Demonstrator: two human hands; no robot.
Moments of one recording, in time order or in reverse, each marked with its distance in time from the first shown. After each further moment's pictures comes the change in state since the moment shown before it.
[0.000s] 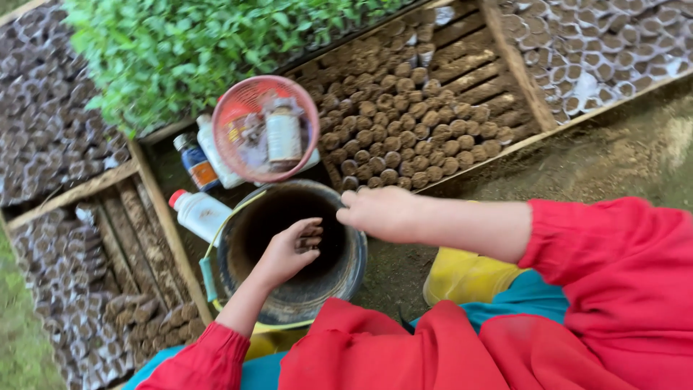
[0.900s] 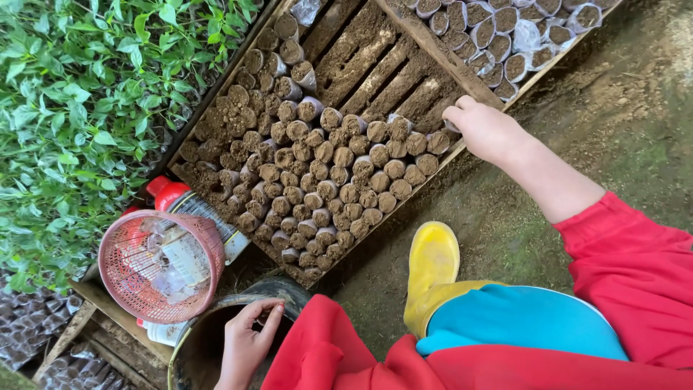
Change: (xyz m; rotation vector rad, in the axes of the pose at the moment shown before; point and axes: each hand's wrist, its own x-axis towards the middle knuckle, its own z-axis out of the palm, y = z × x) left_hand 0.072 0.077 0.033 0.424 0.206 -0.010; right_hand -0.226 0.290 0.115 0.446 -0.083 1.017
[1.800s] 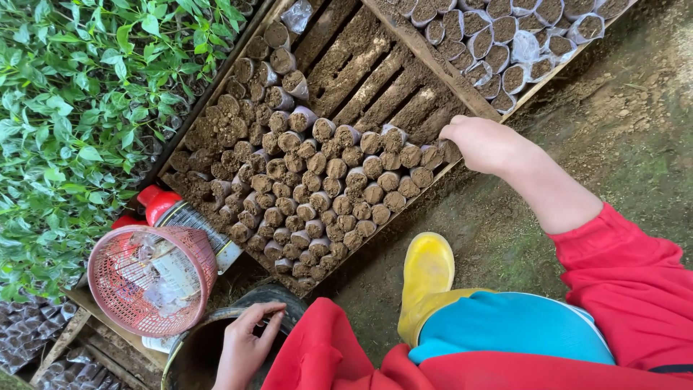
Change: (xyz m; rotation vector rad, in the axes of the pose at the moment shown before) left_hand 0.016 0.018 0.006 0.145 -0.092 0.076; right_hand 0.008 0.005 -0.010 0.023 -0.210 0.027
